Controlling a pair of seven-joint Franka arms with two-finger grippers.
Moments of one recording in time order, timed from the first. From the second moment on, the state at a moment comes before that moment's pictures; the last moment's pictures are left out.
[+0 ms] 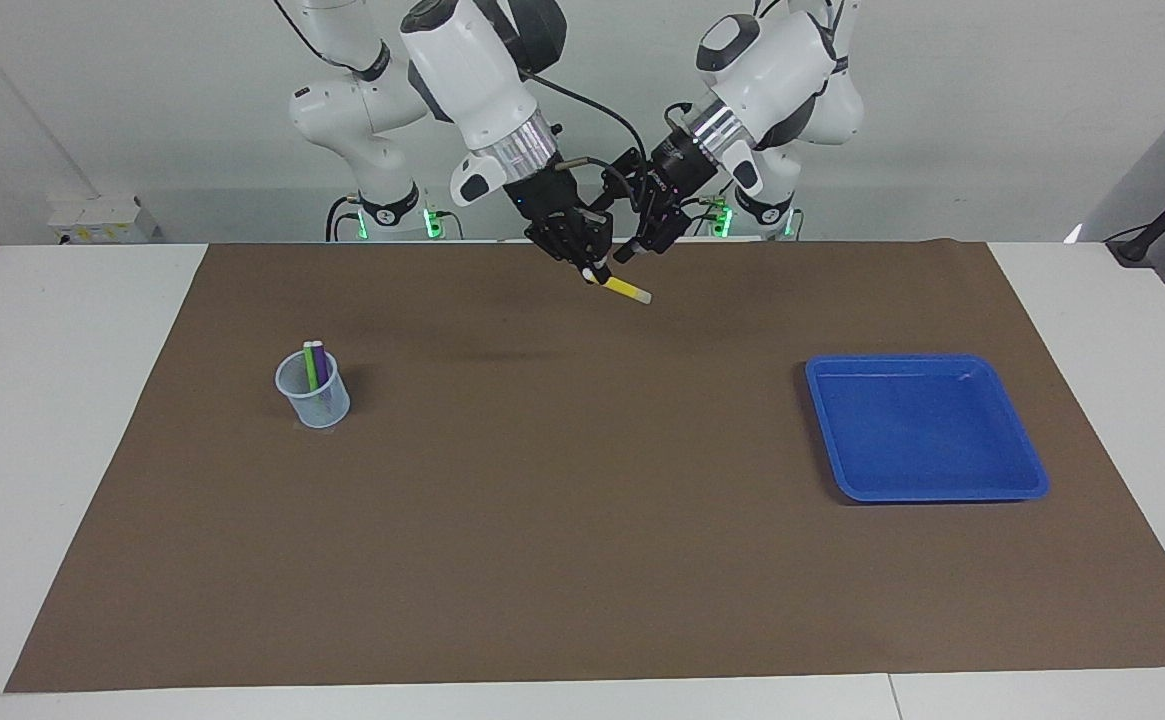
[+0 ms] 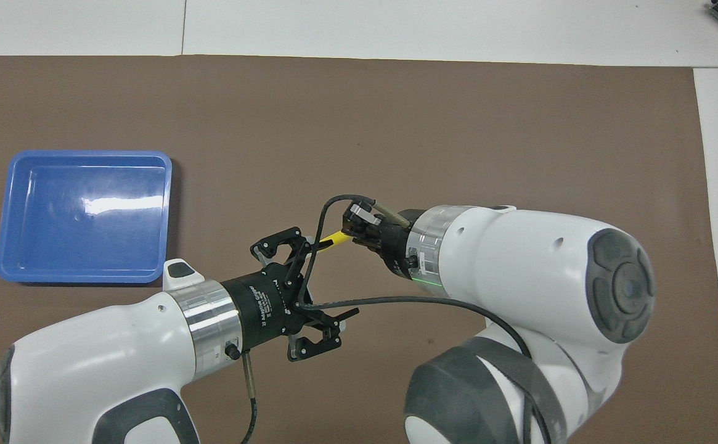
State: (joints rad) left arm -0.49 -0.33 -0.17 -2.28 -0.94 2.52 -1.89; right arm 0.42 -0.05 0.13 -1.91 0.40 2.30 0.97
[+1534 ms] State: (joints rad) left arm -0.48 -0.18 -0.17 -2.23 -0.80 2.63 -1.87; right arm 0.42 -0.05 0.13 -1.91 0.40 2.30 0.93
